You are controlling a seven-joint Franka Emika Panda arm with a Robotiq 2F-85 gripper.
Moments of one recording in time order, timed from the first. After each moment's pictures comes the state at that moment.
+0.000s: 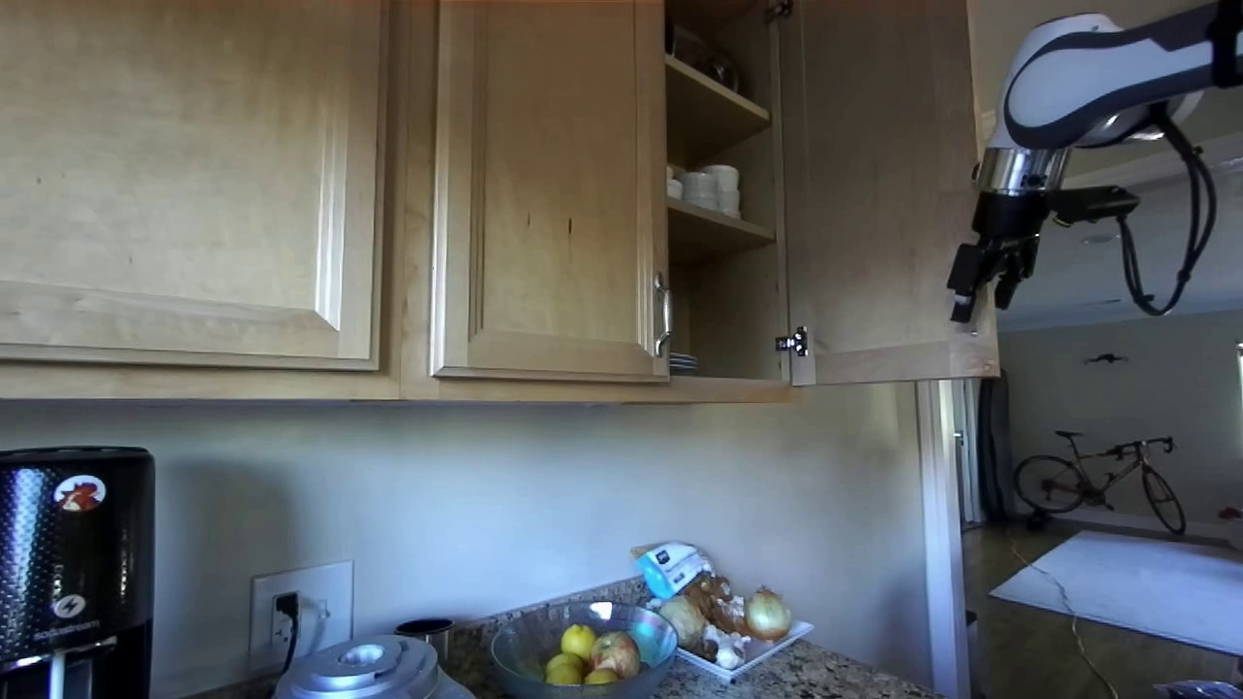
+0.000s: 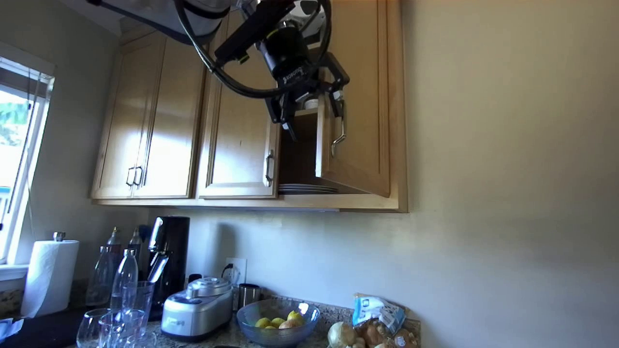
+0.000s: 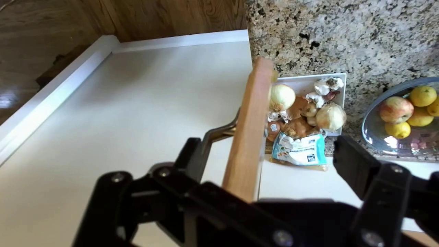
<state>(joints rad) -0.12 -0.64 -0.27 -1.95 -0.29 1.84 -0.22</state>
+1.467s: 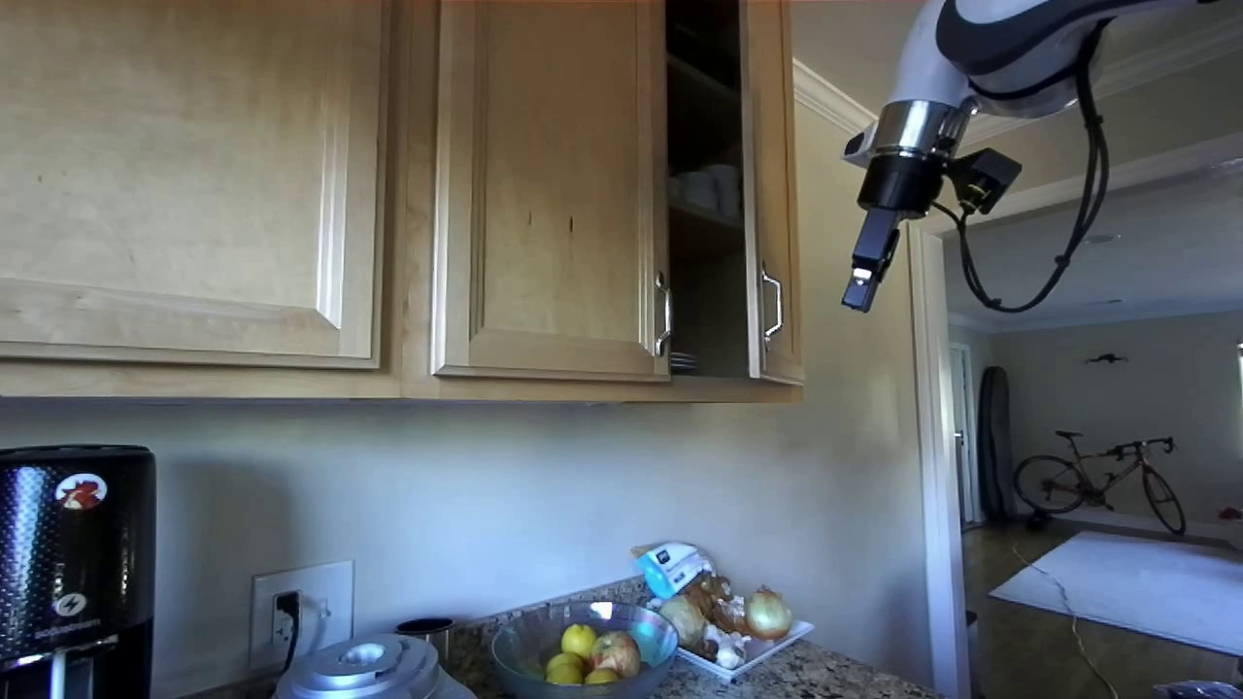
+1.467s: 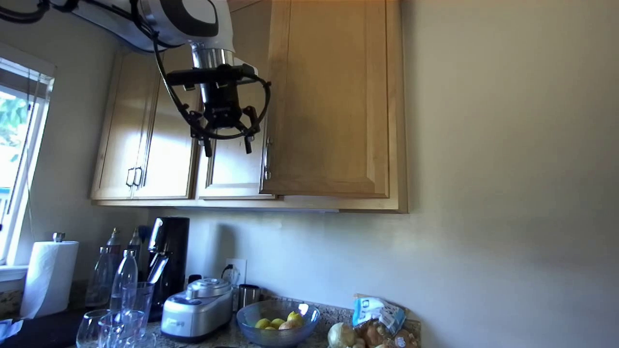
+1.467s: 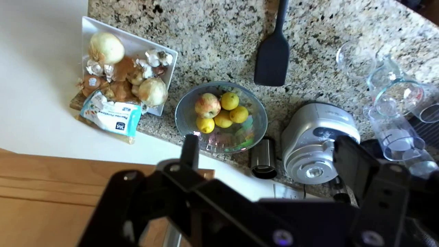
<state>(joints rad) 0.10 -0.61 -0.10 -1.92 0.00 1.72 -0.42</state>
